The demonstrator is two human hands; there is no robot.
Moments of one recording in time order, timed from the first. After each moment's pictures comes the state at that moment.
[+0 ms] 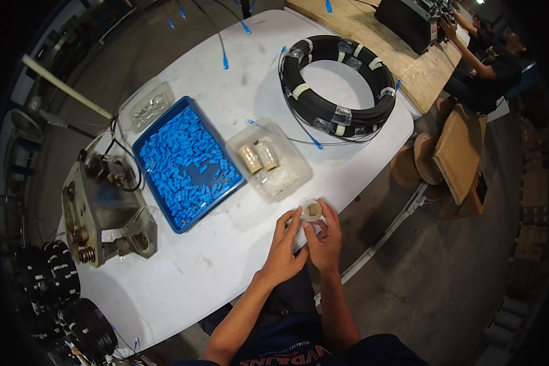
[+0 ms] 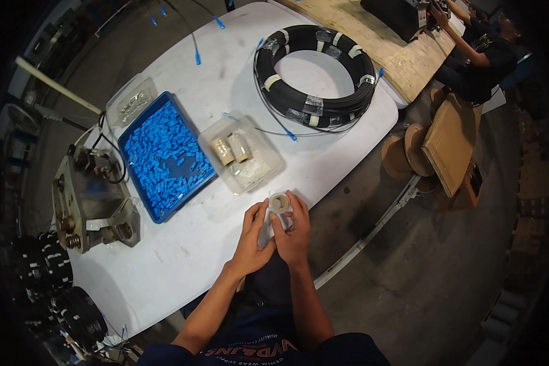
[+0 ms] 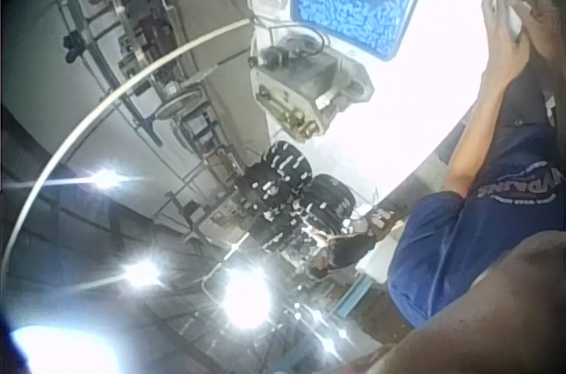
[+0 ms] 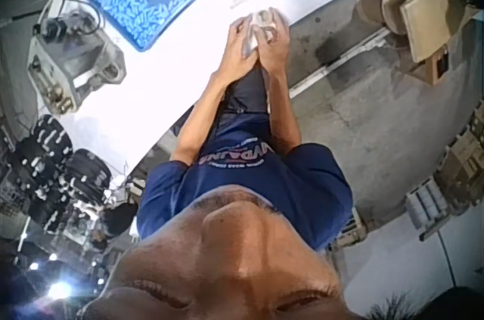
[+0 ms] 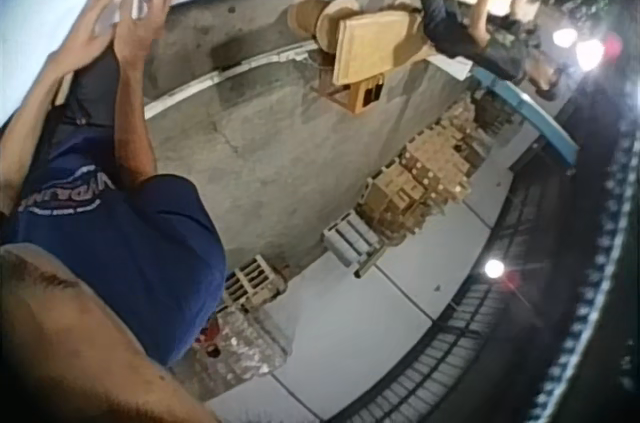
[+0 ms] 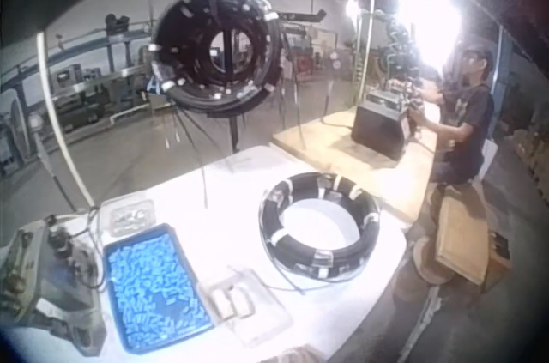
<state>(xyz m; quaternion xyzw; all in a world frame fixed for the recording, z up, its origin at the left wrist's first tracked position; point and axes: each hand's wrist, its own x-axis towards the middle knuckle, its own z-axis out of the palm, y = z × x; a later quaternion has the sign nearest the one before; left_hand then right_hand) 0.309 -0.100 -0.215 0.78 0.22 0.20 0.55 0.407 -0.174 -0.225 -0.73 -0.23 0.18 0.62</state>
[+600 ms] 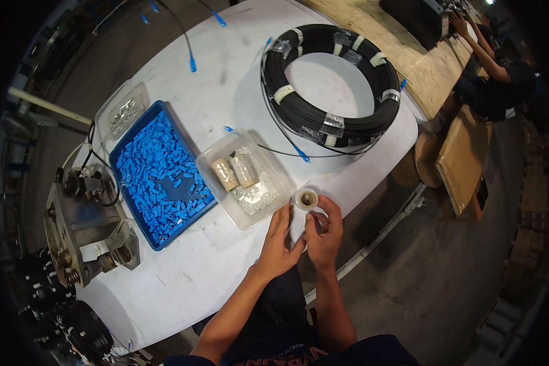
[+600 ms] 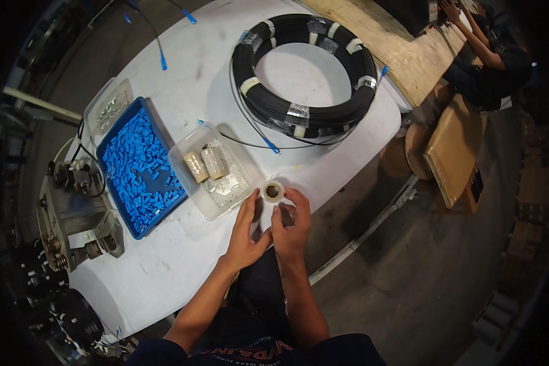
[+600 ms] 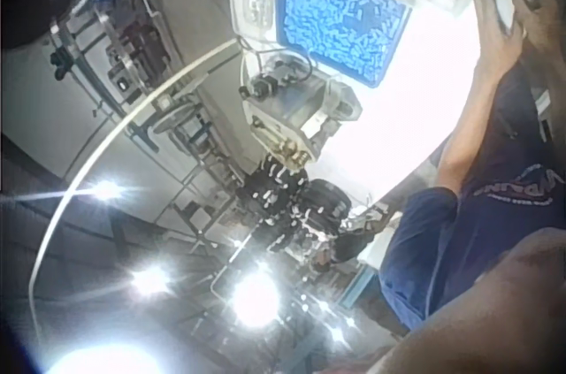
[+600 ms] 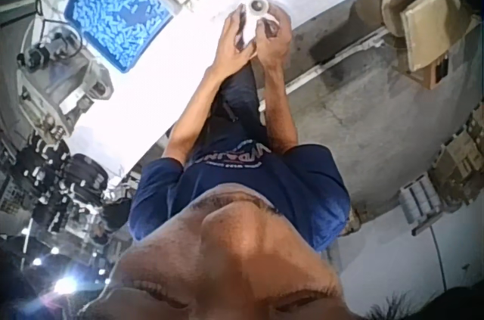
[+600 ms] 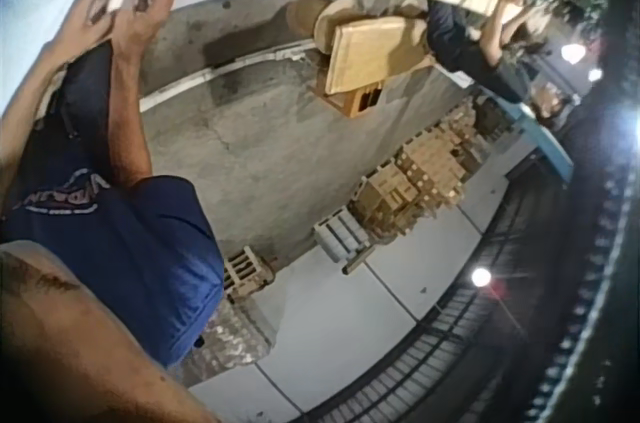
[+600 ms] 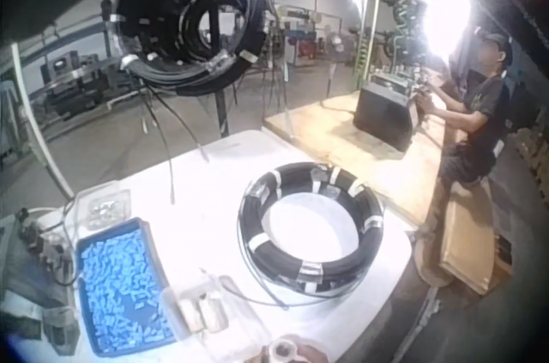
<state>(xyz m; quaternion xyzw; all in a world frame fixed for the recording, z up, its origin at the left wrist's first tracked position) 0.381 -0.082 -0.247 0.76 0.24 0.20 0.57 0.477 -0.154 -0.252 -0.72 -0.18 0.15 0.65</state>
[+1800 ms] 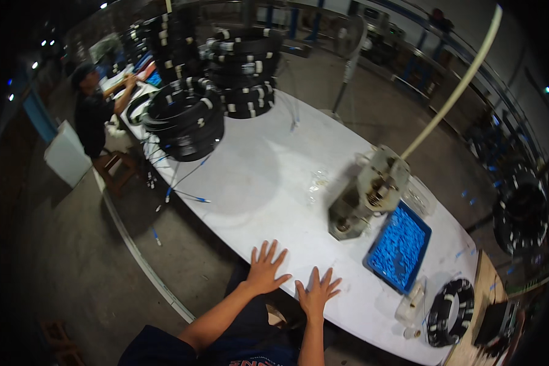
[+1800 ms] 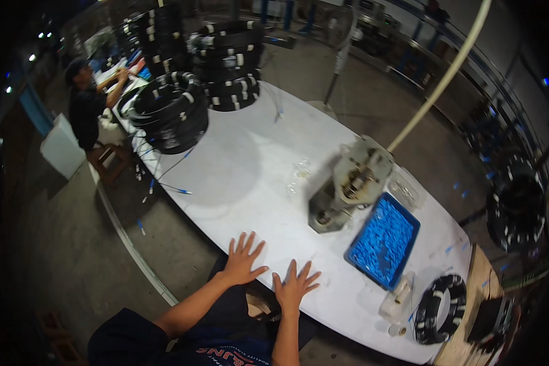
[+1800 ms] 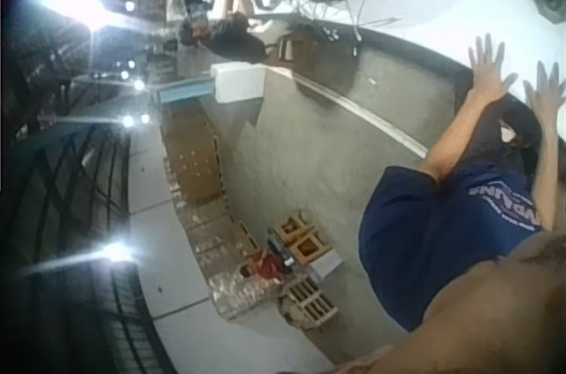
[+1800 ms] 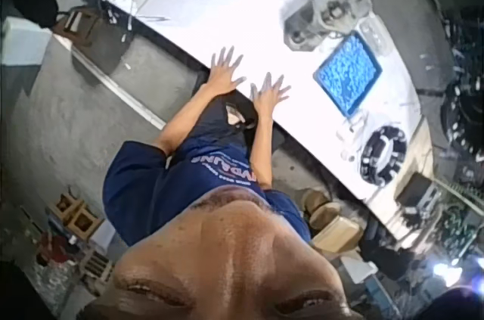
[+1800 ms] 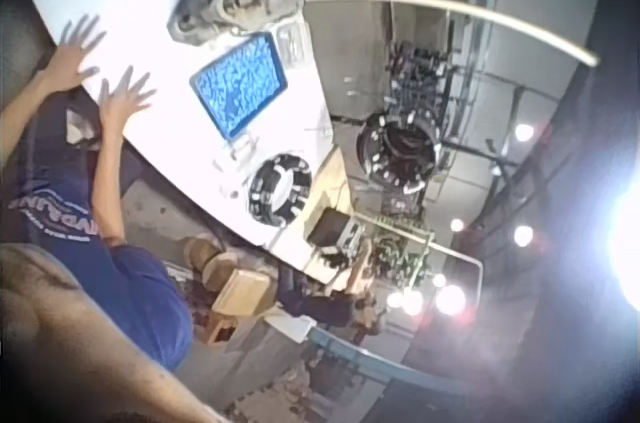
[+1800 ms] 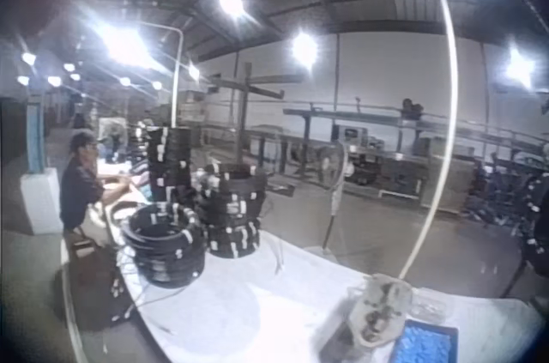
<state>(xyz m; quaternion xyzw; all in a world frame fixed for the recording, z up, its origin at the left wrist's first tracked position) -0.066 -0.163 -0.274 0.66 0.73 0.18 0.09 0.121 -0.130 -0.249 -0.59 -0.75 0.24 0.17</state>
